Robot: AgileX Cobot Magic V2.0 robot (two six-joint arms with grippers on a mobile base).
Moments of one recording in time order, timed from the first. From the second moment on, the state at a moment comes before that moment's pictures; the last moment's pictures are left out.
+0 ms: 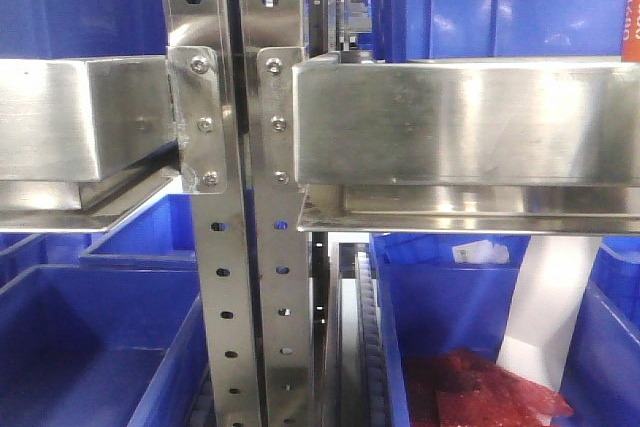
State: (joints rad) left arm -0.11 -0.01 0.03 -0.07 0.07 0.03; right arm 0.00 0.93 -0.58 0.08 -0.04 -0.02
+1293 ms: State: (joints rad) left arm -0.11 -0.01 0.03 -0.07 0.07 0.03; right arm 0.00 1.50 -0.62 0.03 -0.65 0.06
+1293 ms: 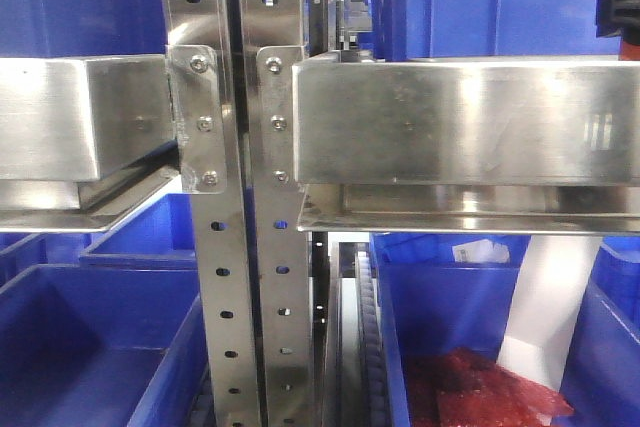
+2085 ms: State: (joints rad) left arm -0.11 -0.01 0.03 -0.07 0.07 0.03; right arm 0.00 0.73 -0.59 -0.03 0.09 0.06
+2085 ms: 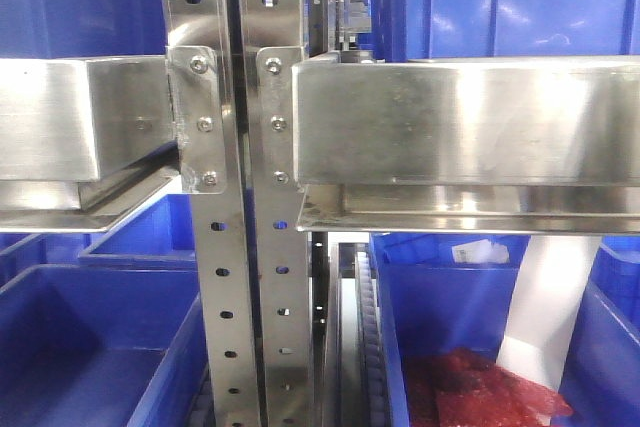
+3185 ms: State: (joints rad) left arm -0.11 -0.01 0.03 -0.07 0.07 0.03; right arm 0.00 0.03 -0.52 -0.03 0.78 0.06
